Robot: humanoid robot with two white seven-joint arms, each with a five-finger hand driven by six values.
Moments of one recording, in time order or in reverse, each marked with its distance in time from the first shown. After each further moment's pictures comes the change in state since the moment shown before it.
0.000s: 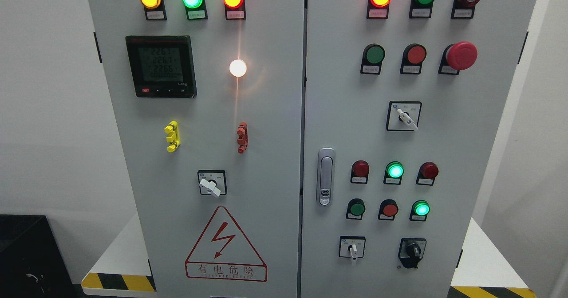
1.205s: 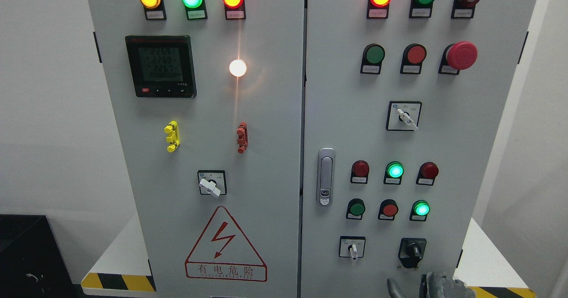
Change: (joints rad) left arm 0.000 0.000 0.000 0.000 0.000 0.000 0.000; right arm -0.177 -0.009 -0.024 0.008 0.025 0.052 0.068
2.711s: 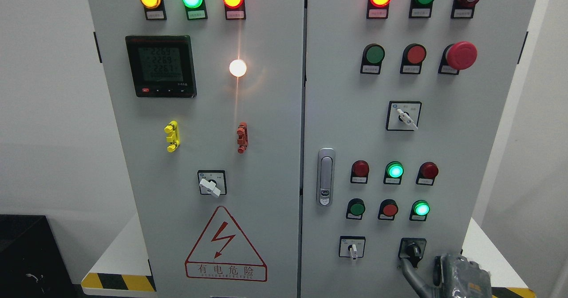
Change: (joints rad) left arm 0.000 0.000 0.000 0.000 0.000 0.000 0.000; right arm -0.072 -0.028 -0.050 0.038 0.000 -0.004 0.004
